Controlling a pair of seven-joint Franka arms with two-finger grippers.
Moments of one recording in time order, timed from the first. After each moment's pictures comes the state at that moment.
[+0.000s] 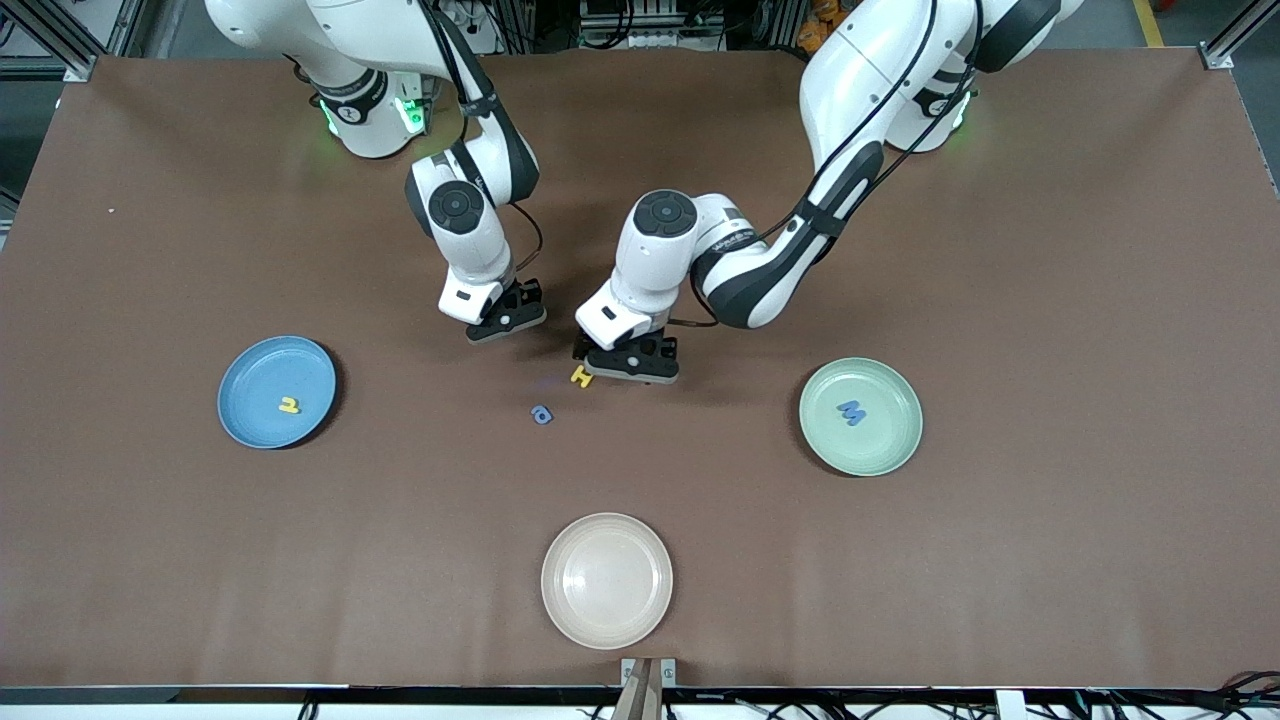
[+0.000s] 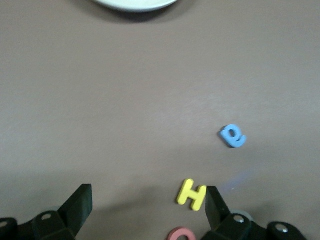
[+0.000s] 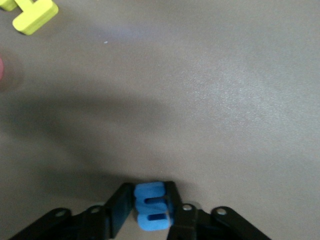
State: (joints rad) left arm -0.55 0.78 -0.33 -1.54 0.47 2.63 -0.97; right arm 0.99 0.39 -0.35 -2.35 0.24 2.73 0.07
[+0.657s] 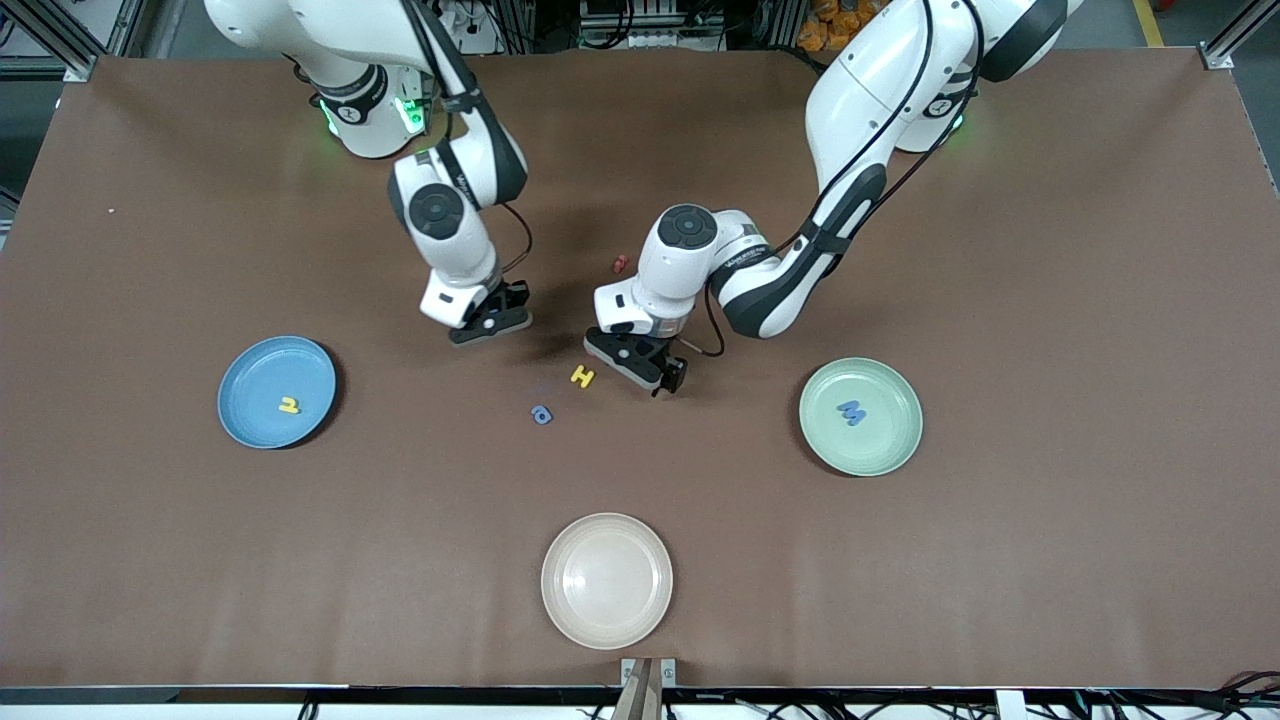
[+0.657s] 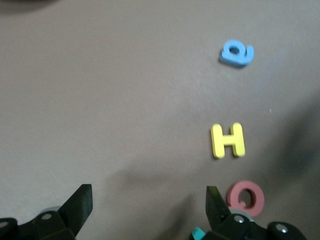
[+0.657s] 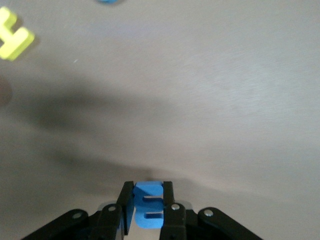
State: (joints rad) left arm -0.51 0.80 -0.34 -1.67 0.50 2.72 -0.52; right arm 0.93 0.31 -0.39 -2.34 0.24 2.60 0.04
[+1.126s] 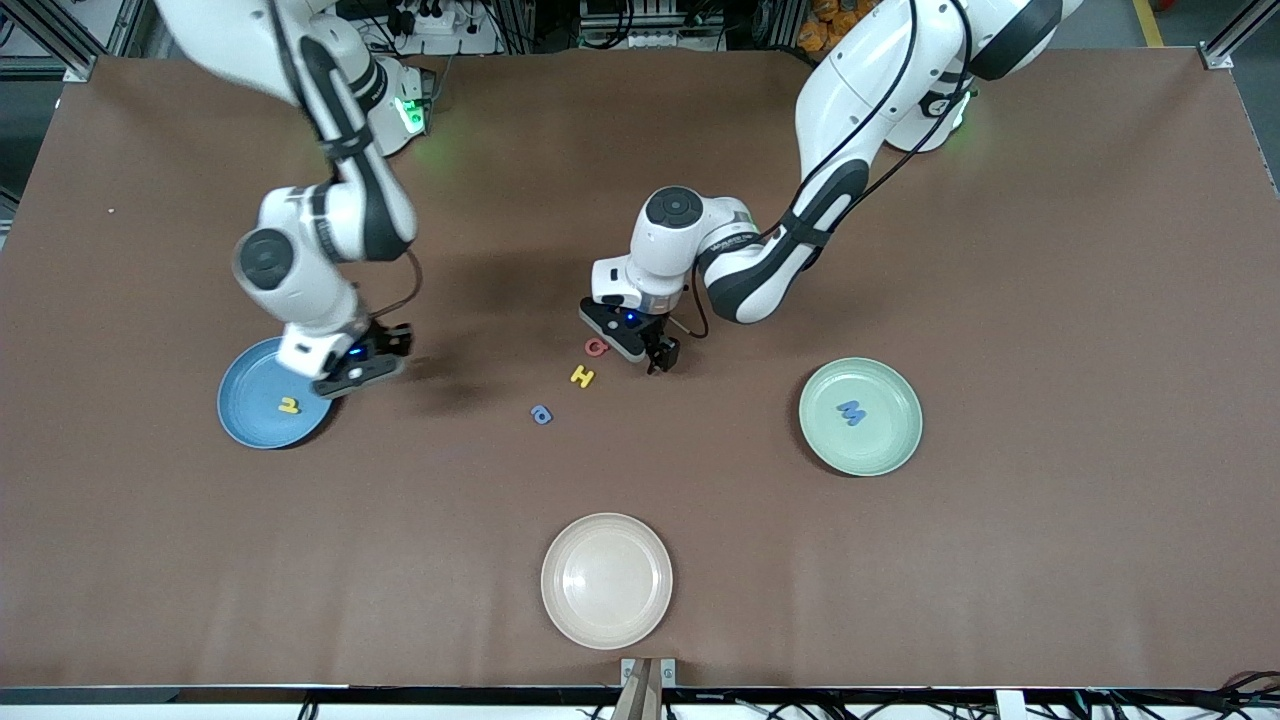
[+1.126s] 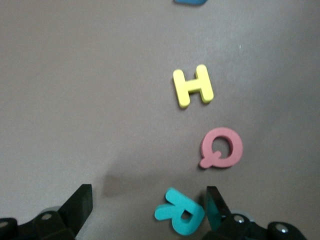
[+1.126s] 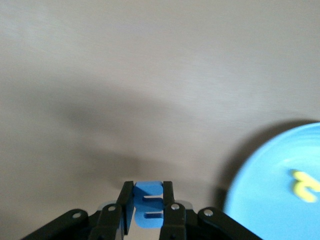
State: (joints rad) left arm -0.51 0.79 -0.37 -1.74 0.67 2.72 -0.54; right arm 0.60 0.31 -0.46 -2.29 0.24 2.57 -0.44
